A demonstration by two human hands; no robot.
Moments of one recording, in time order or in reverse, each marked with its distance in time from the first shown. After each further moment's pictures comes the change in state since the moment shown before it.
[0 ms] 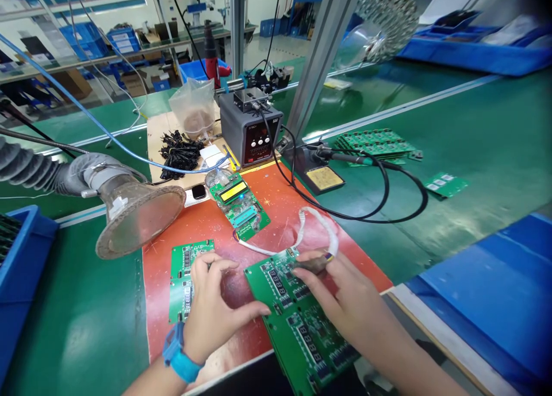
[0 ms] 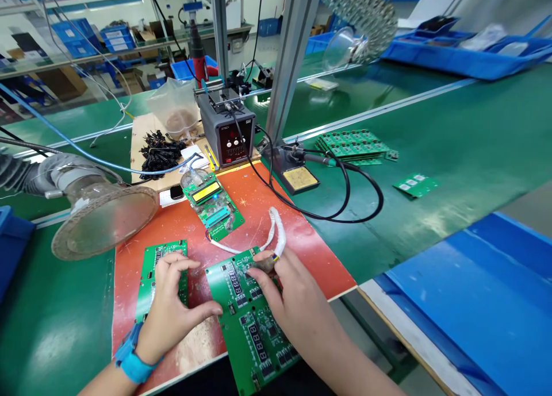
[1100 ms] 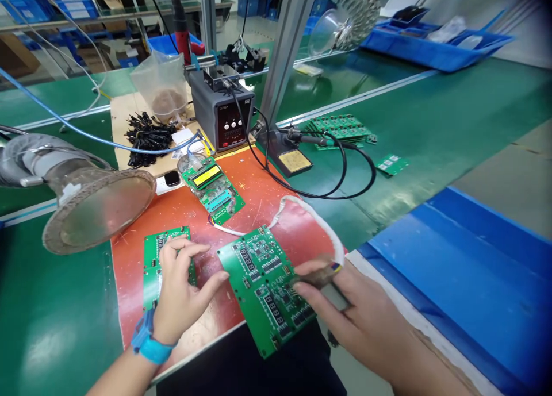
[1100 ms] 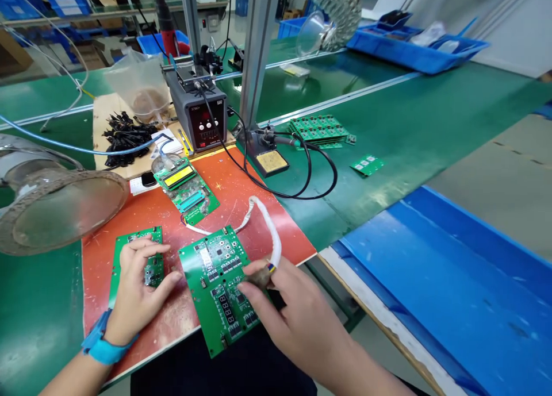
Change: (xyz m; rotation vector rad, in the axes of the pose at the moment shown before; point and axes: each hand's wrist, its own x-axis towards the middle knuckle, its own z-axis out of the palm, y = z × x) left_hand 0.005 -0.004 -0.005 0.068 0.044 0.160; right_hand -0.035 -0.007 -0.041 -0.025 -0.004 -0.079
